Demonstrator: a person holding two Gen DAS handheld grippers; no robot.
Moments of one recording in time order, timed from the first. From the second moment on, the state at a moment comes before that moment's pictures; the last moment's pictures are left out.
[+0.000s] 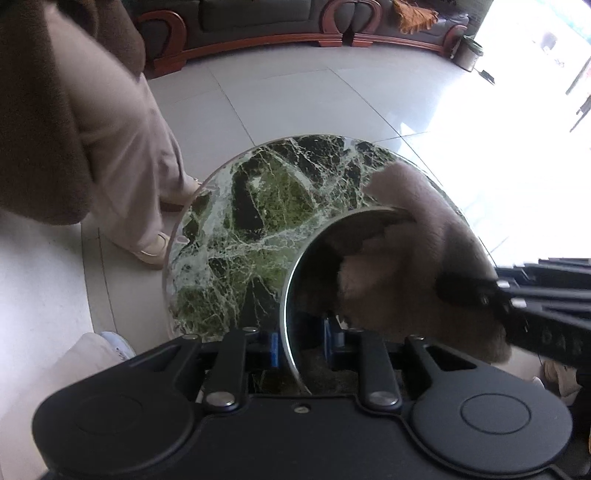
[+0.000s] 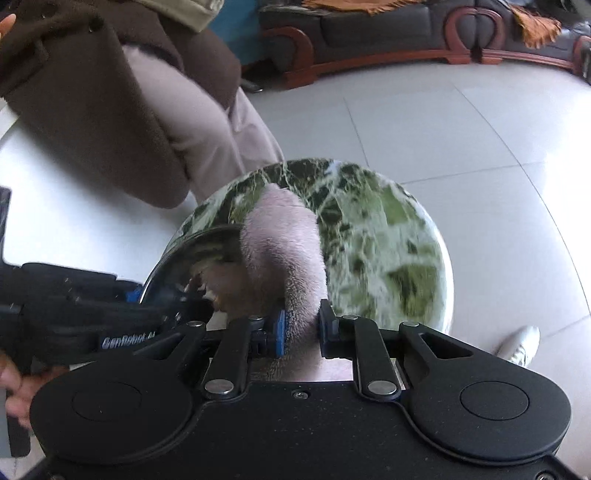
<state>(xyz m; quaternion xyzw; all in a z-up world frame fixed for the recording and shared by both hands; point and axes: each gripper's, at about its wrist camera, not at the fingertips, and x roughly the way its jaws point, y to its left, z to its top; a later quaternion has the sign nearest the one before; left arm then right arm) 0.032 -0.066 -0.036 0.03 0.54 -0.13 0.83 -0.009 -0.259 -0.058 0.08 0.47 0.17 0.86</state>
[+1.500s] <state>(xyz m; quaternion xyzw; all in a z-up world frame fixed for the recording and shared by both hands) 0.043 -0.060 -0.027 0.00 0.52 -0.13 0.84 -0.014 -0.271 -0.080 0.15 0.47 0.14 0.86</state>
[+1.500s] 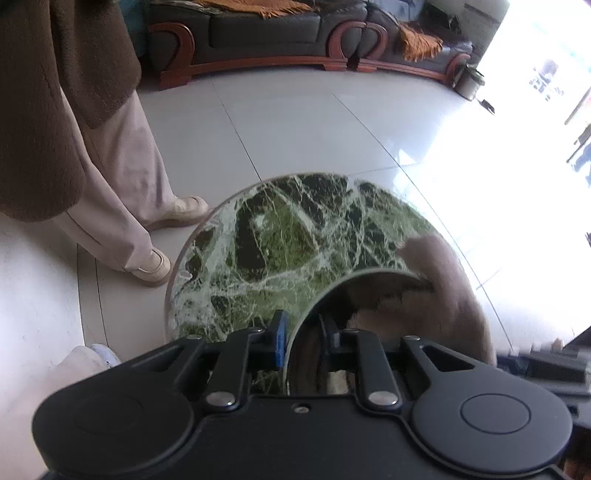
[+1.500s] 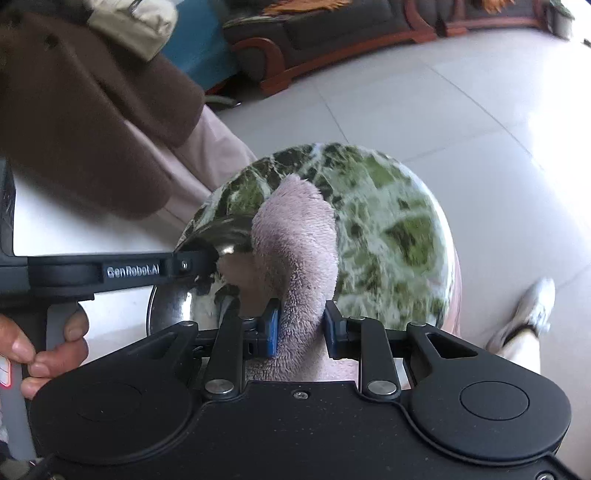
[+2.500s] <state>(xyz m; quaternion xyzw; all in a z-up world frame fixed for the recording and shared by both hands) 0.046 -0.064 -0.035 0.02 0.54 -0.14 0.83 0.005 -0.270 -0.077 0.09 0.48 0.17 0.86</state>
